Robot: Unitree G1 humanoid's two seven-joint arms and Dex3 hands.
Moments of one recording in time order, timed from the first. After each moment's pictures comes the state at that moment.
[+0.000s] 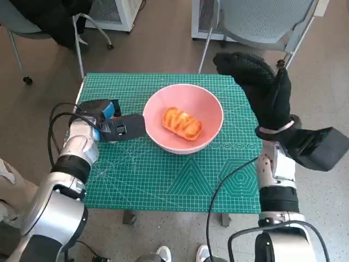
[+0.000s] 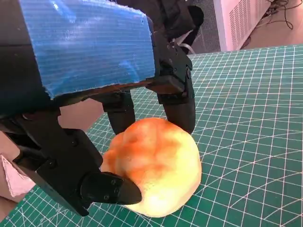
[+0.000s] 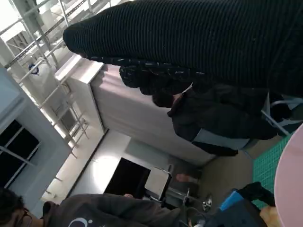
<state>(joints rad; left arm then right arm) -1.06 0.42 -0.53 1.30 0.70 0.14 -0.03 -0.84 -0.12 -0.20 0.73 0.39 -0.65 0.74</state>
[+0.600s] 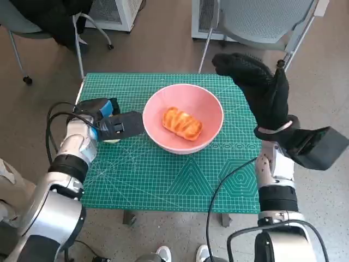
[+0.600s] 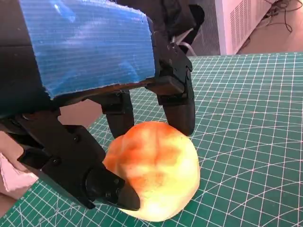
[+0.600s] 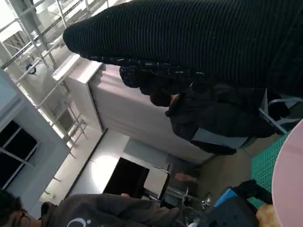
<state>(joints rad) -1.06 0.44 -0.50 1.28 0.68 0.13 -0.05 -0.84 -0.11 -0.19 0.75 0.38 -0.66 0.74</state>
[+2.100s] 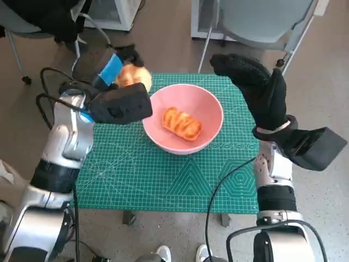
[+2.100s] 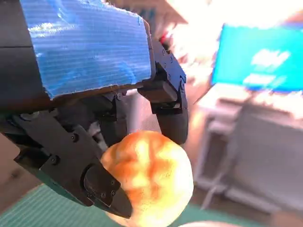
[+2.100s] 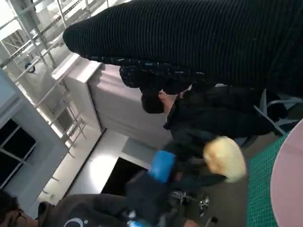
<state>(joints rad) -0.89 0.52 -0.26 0.27 0.66 0.23 -0.12 -0.85 -0.11 -0.19 0.76 0.37 -0.68 0.74</state>
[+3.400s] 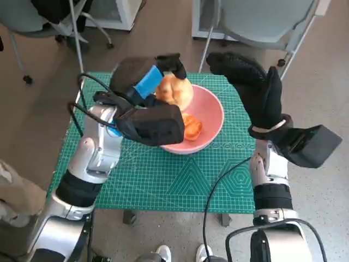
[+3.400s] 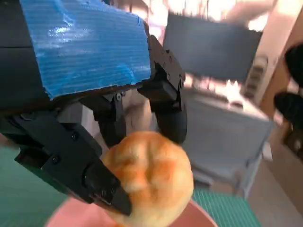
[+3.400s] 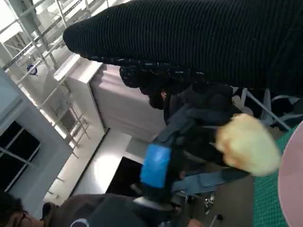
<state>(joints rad) -0.89 0.35 -0.31 0.26 0.61 0.22 -0.26 -0.86 -0.09 -0.20 0.79 0.38 -0.68 0.73</state>
